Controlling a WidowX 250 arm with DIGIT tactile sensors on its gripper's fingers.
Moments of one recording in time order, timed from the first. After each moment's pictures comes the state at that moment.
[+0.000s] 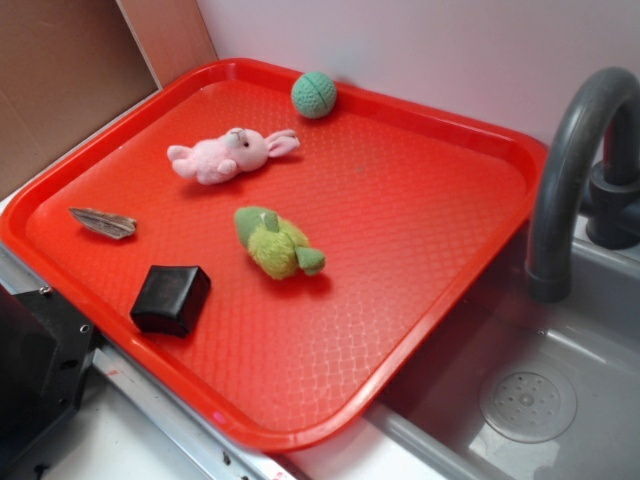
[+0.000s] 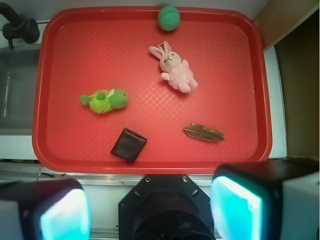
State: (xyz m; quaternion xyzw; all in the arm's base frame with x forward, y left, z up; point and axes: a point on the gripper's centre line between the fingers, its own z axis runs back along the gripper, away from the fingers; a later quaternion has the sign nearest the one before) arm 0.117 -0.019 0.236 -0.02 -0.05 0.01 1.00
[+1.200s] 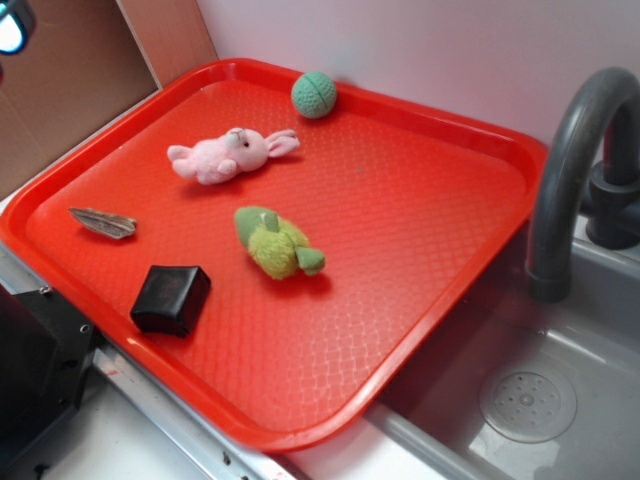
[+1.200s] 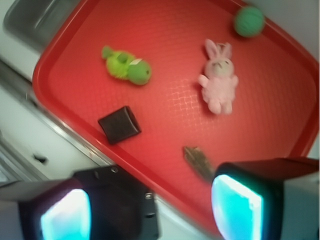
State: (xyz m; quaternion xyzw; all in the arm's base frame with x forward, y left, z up) arm 0.137 0.010 0.187 -0.03 -0.02 -0.36 0.93
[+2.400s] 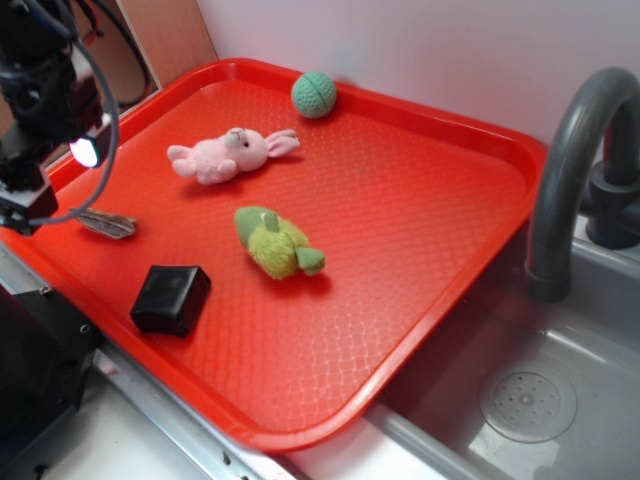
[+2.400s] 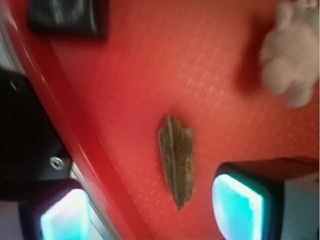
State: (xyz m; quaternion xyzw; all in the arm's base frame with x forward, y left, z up) arm 0.136 0.053 0.071 0.07 0.12 -0.54 0.83
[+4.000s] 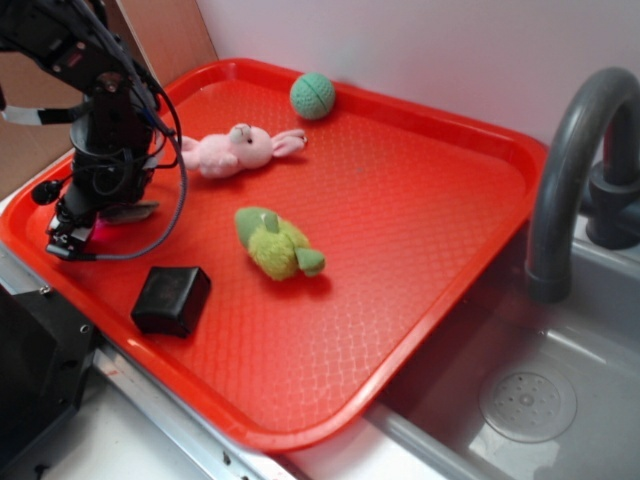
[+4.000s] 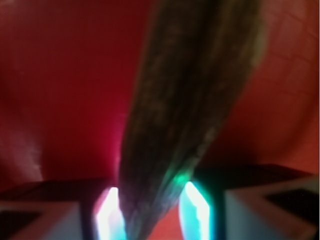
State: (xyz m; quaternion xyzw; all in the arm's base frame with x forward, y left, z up) arm 0.140 0.088 0.006 0.12 0.24 -0.43 0.86
